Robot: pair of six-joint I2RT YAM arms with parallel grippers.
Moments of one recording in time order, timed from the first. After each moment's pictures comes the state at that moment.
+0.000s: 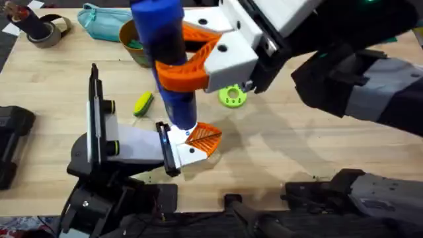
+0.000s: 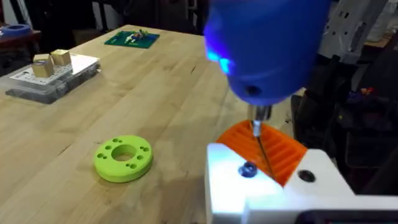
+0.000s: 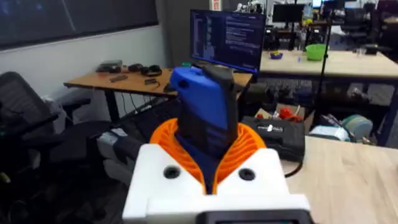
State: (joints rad) left arm -0.28 0.01 0.00 -0.08 1.00 0.01; right arm 0.68 1.36 0.88 0.99 -1.21 0.50
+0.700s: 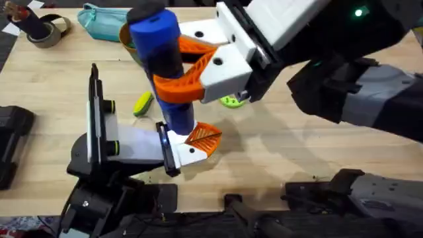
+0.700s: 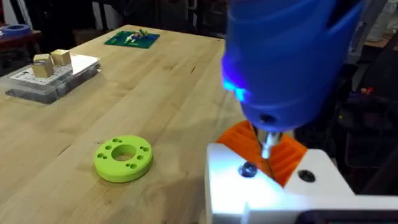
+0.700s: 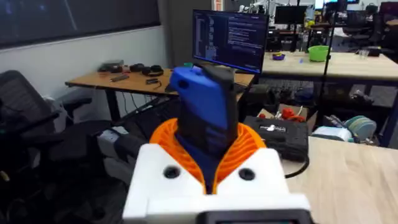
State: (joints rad) left arm -0.28 0.01 0.00 -0.08 1.00 0.01; right arm 0.70 1.36 0.84 1.01 -1.19 0.47
